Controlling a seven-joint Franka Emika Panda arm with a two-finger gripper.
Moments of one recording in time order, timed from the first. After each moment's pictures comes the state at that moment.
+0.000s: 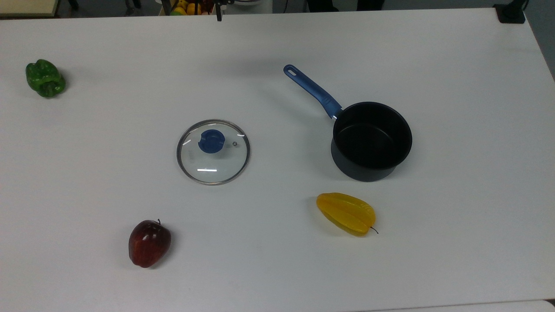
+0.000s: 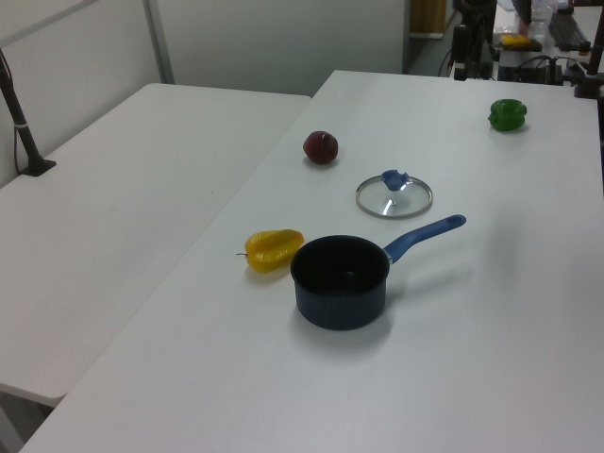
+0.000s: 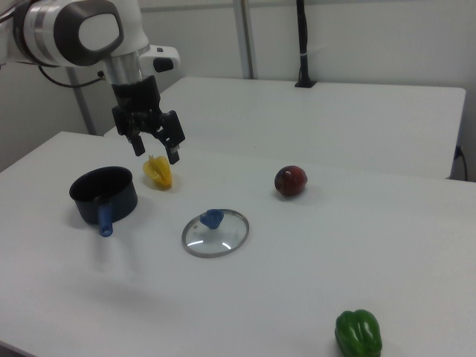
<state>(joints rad) -0.03 -0.01 0.02 -1.67 -0.04 1.67 0.02</state>
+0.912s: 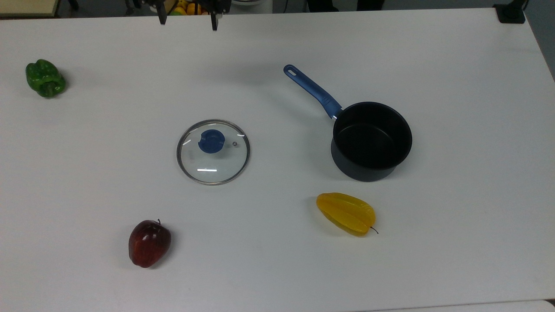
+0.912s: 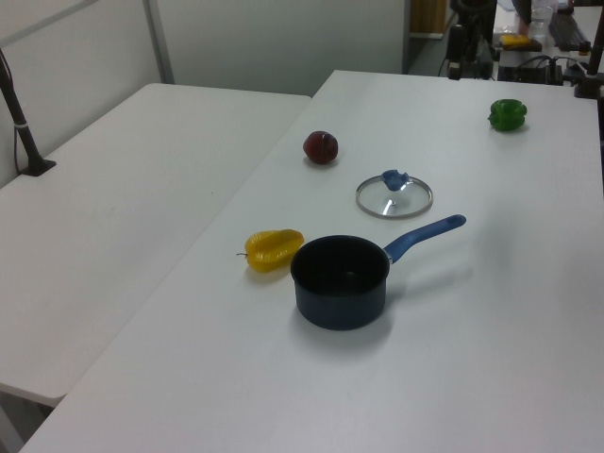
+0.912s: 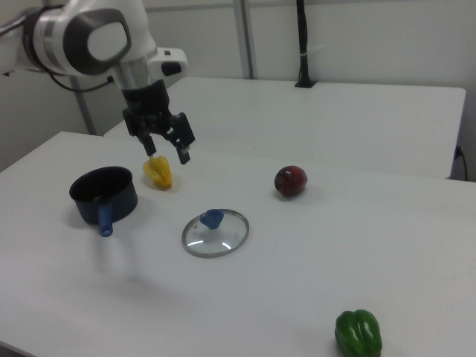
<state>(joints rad) -0.04 0.00 0.02 -1.69 -0.04 1.76 0.02</state>
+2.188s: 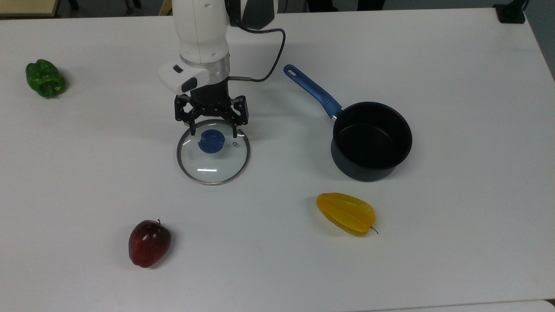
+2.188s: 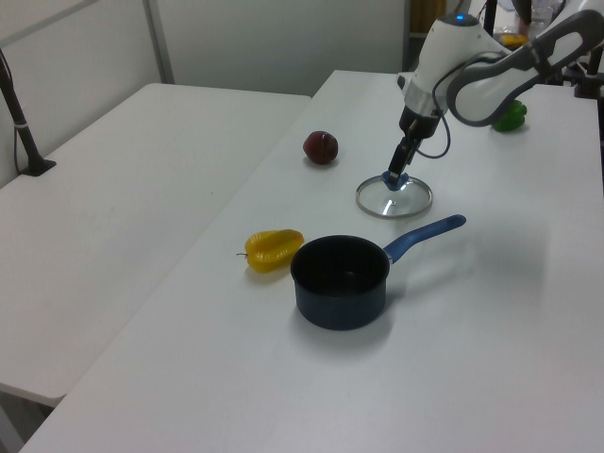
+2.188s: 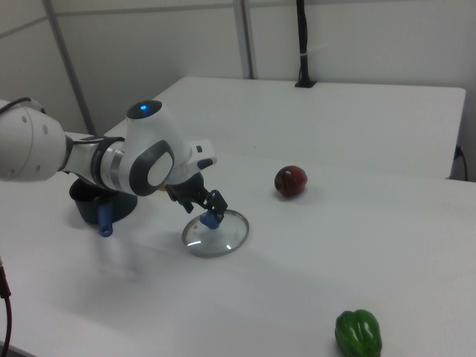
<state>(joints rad) -0.02 0.29 0.03 -1.98 -0.04 2.57 0.02</state>
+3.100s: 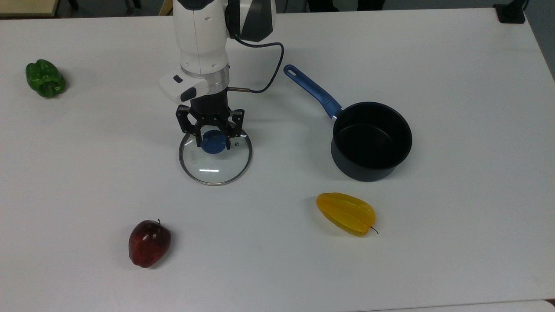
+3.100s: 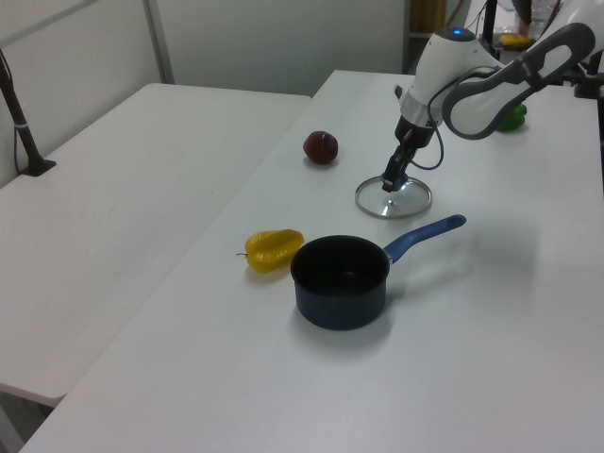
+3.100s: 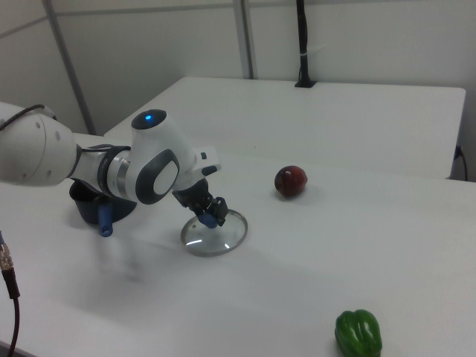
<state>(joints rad) -0.02 0.33 0.03 -1.98 -0.04 2.64 0.05</state>
